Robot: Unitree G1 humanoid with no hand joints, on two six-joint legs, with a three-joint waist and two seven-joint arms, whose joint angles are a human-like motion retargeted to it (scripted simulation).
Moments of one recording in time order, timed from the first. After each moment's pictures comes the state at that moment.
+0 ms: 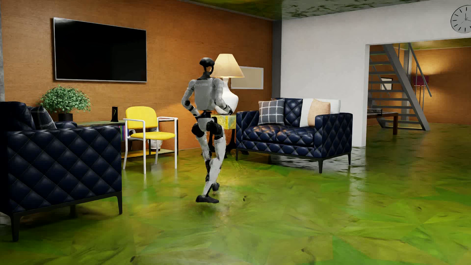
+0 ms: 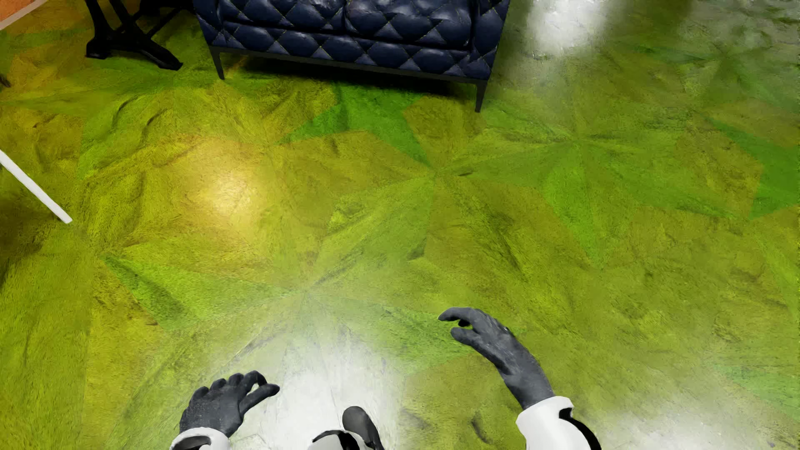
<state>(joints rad) -0.65 0.11 0.00 0.25 -0.18 0.03 0.56 -0.62 -0.01 0.52 0.37 0.28 0.25 -0.09 -0.32 0.39 -0.22 0.04 0.25 -0.18 0.31 0.12 -0.09 0.98 -0.57 0.21 -0.20 -0.03 -0.07</state>
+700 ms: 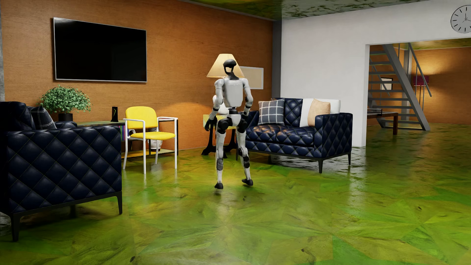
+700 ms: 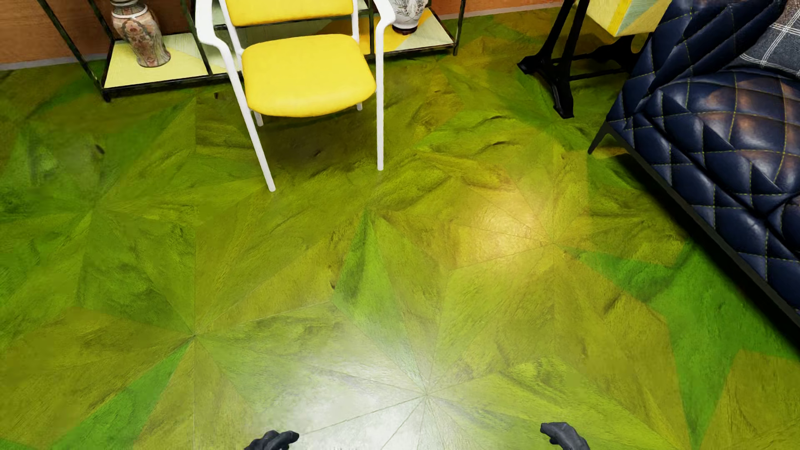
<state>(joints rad) -0.22 -0.33 -0.03 -0.06 -0.24 -0.06 -0.35 -0.08 0.01 0.62 0.40 0.20 0.41 -0.35 -0.22 0.18 -0.08 -0.02 0.20 -0.18 -0.03 0.52 0.31 0.80 -0.68 0.31 0.01 0.02 -0.10</state>
